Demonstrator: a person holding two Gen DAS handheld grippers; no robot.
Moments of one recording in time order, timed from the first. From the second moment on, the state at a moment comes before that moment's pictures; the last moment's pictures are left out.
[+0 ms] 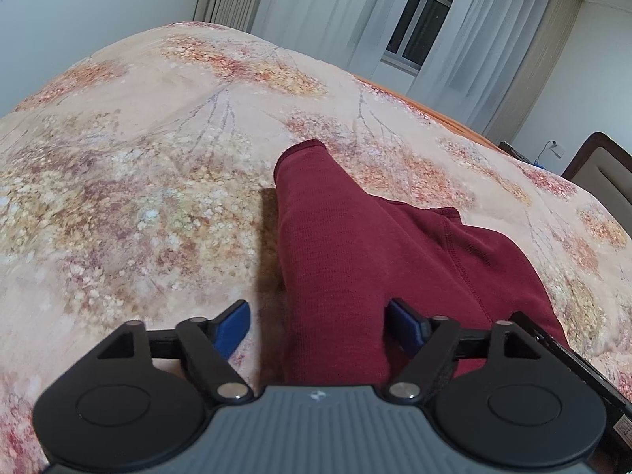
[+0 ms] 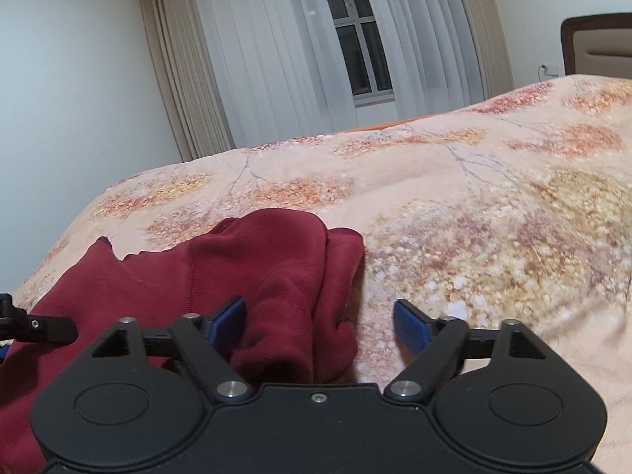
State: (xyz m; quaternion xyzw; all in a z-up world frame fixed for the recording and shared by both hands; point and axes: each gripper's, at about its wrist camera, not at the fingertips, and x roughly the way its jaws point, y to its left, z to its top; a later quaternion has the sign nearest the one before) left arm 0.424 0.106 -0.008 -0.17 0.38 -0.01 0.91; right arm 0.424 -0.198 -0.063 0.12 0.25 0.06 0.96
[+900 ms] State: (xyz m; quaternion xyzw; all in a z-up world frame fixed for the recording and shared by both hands) left arm 0.331 0.083 0.040 -0.11 0.30 0.07 0.94; right arm 0.306 -0.226 -0.013 0.12 0.17 0.09 0.97
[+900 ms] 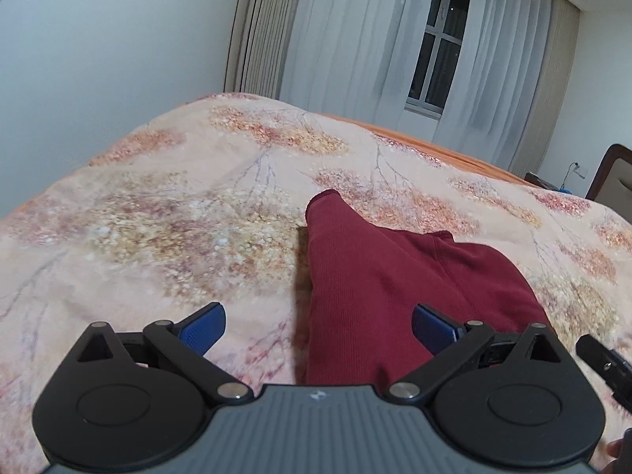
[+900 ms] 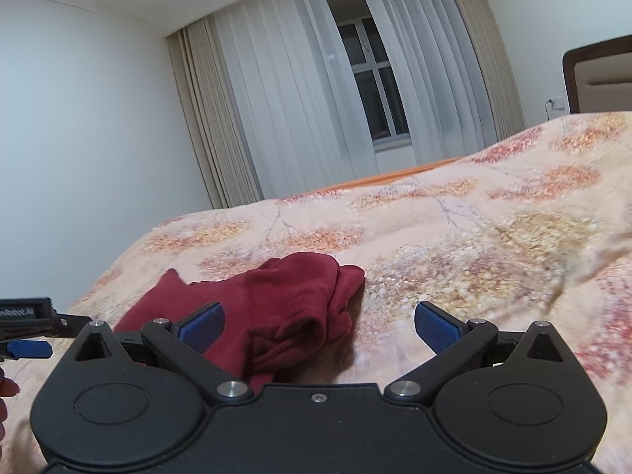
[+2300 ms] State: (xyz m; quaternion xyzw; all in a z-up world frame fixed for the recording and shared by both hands) left arm 0.154 0.077 -0.004 -0.05 0.23 0.07 0.97; right arm 0.141 -0.197 -0.039 0.03 0.11 0.08 0.99
